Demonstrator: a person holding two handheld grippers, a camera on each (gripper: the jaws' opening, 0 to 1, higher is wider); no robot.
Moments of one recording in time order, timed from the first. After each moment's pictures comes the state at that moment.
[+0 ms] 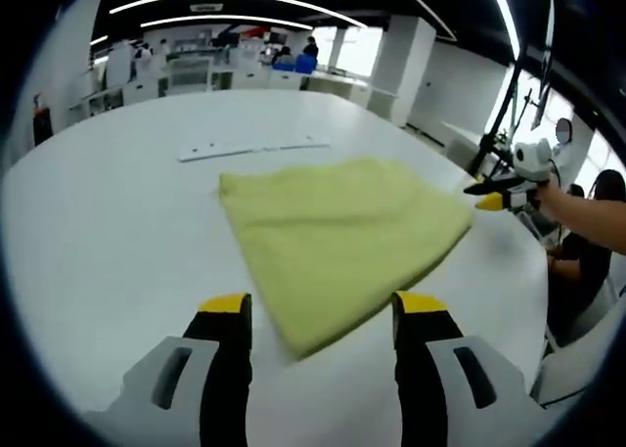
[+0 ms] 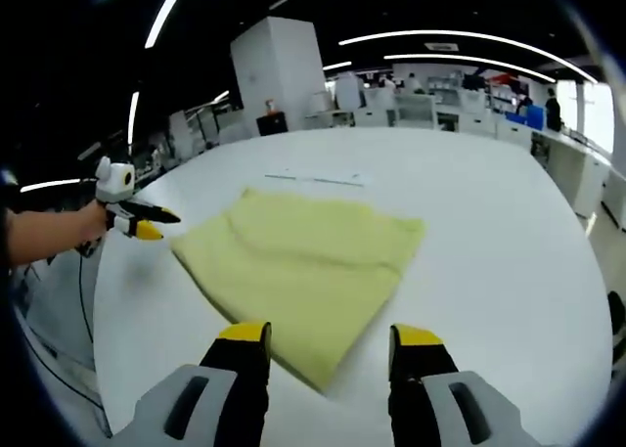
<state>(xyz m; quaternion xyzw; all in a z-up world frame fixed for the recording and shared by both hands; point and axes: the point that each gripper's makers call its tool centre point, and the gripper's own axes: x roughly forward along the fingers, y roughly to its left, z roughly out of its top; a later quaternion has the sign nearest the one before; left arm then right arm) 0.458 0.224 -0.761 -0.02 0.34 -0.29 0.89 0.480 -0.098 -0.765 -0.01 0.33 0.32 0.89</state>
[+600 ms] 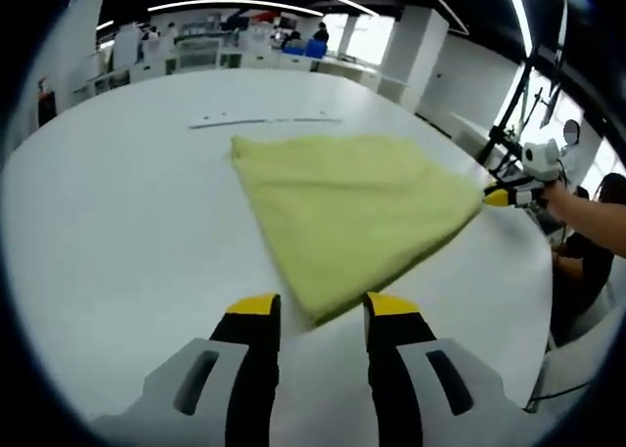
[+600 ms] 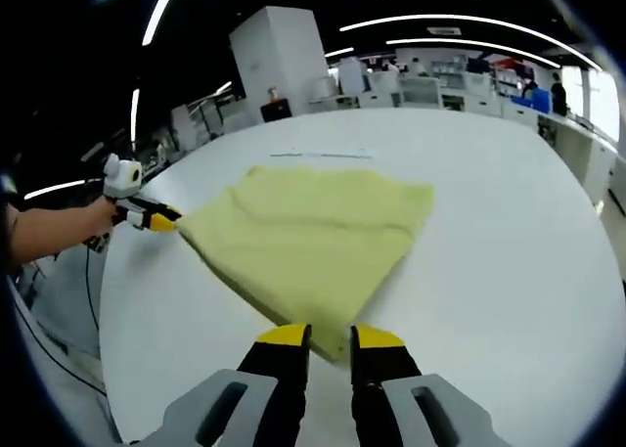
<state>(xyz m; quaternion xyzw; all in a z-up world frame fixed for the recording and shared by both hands) 0.448 0.235 -0.785 -0.02 0.37 -0.28 0.89 0.461 -0.096 -0.786 -0.01 0.35 0.34 0.87</state>
